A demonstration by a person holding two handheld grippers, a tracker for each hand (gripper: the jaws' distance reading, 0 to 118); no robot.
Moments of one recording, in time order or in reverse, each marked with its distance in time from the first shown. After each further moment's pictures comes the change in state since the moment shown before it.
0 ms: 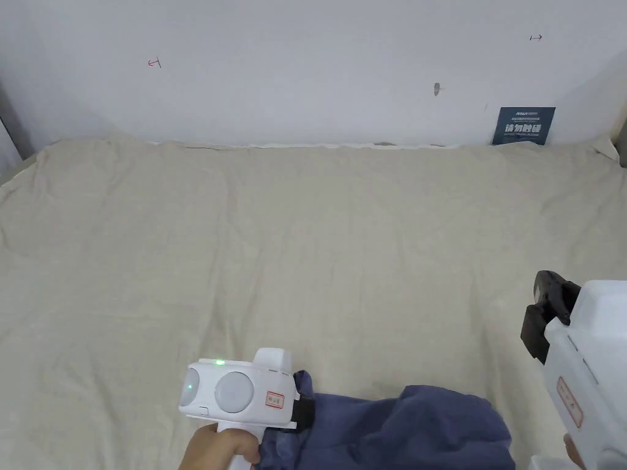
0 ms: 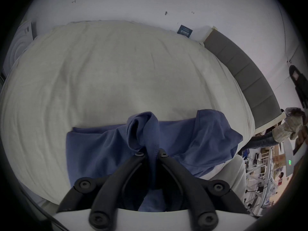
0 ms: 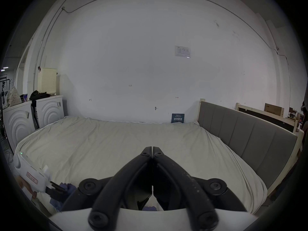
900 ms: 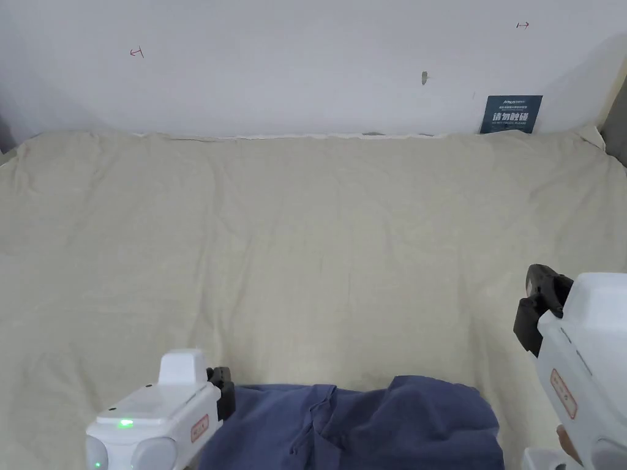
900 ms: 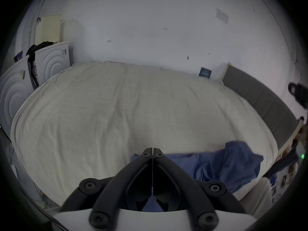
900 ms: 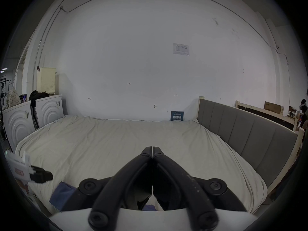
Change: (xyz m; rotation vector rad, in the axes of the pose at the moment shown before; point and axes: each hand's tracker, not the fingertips) left arm -0.049 -0.055 0.049 0.425 0.277 0.006; right arm 0.005 -0.004 -0.003 -0.018 -0.002 -0.008
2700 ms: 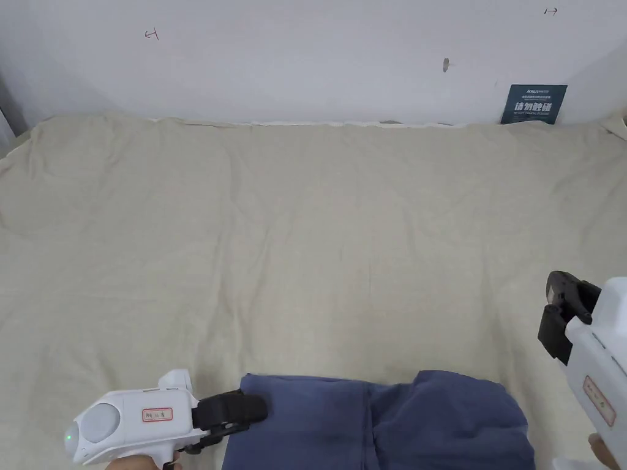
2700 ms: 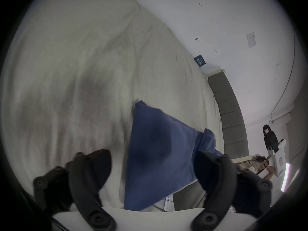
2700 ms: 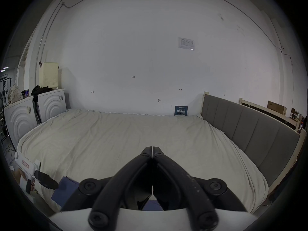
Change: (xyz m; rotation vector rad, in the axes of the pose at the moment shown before) left arm -0.114 -0.028 -0.066 -0.396 -0.454 0.489; right arm -0.015 -0.006 -0.007 -0.055 0.030 0.021
